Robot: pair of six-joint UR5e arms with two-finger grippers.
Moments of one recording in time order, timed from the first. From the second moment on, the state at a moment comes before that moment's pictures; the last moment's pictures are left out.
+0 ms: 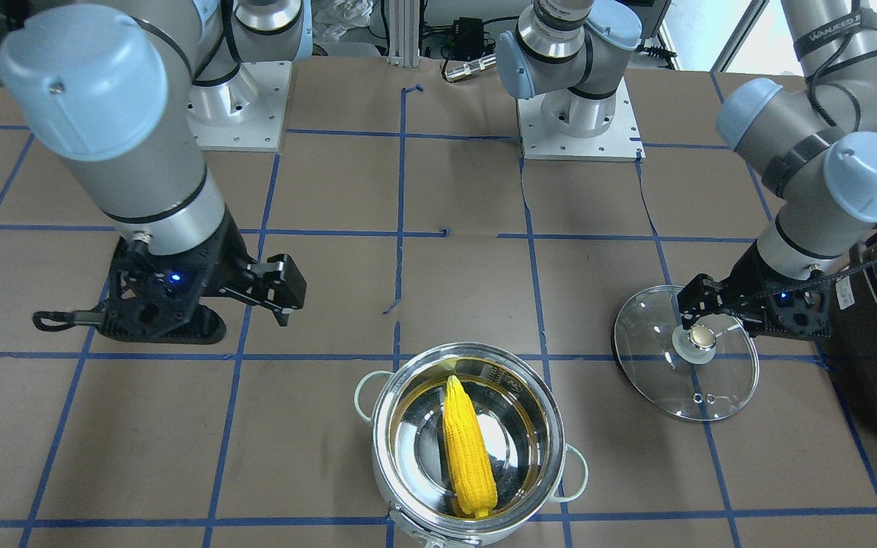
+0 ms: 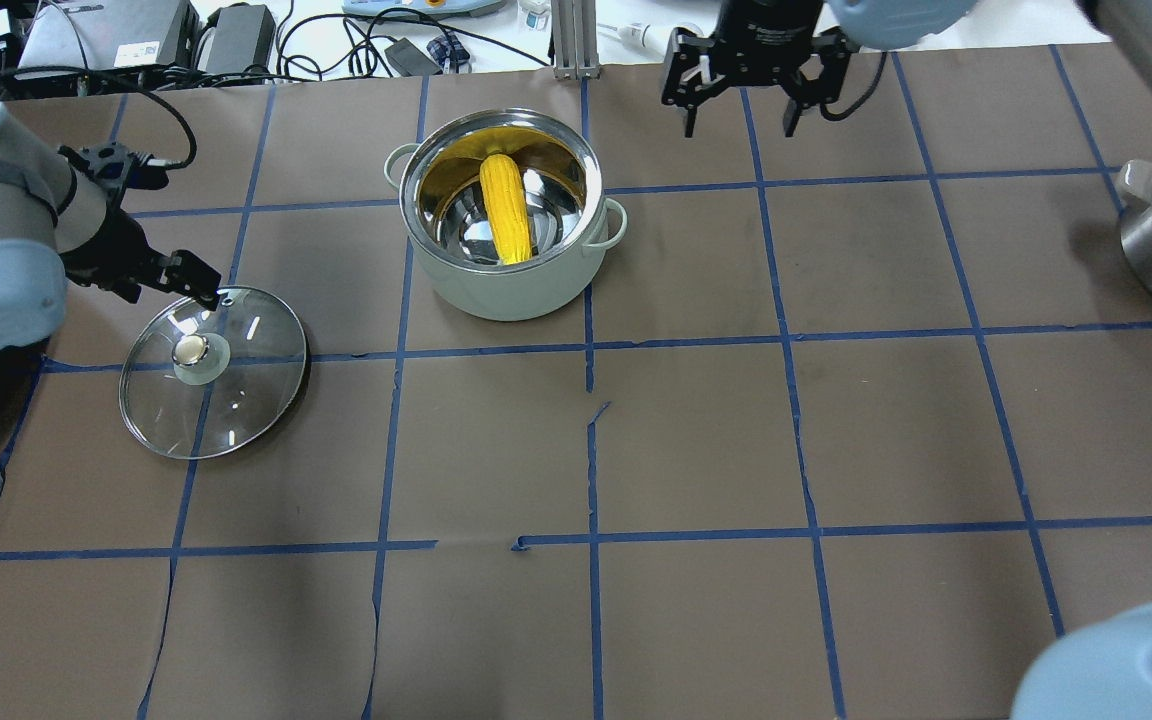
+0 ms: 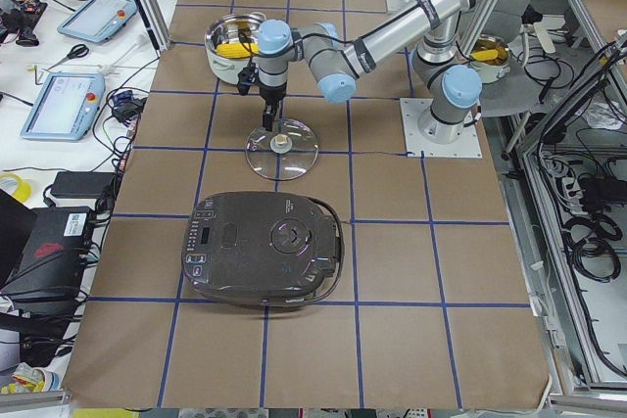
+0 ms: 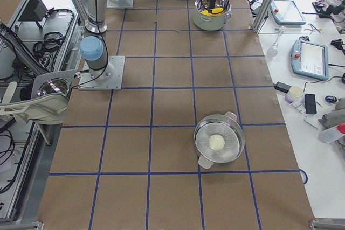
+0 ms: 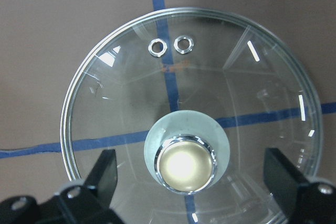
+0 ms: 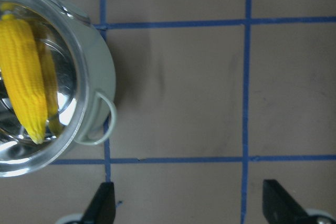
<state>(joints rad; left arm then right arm) -1.24 -1.76 -1.79 -1.10 1.56 0.46 1.66 -1.27 1.29 -1.61 -1.54 0.14</state>
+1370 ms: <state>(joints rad) -1.67 -1.60 -1.48 -1.59 1.58 -0.02 1.56 -1.59 1.53 -1.43 -1.62 0.03</state>
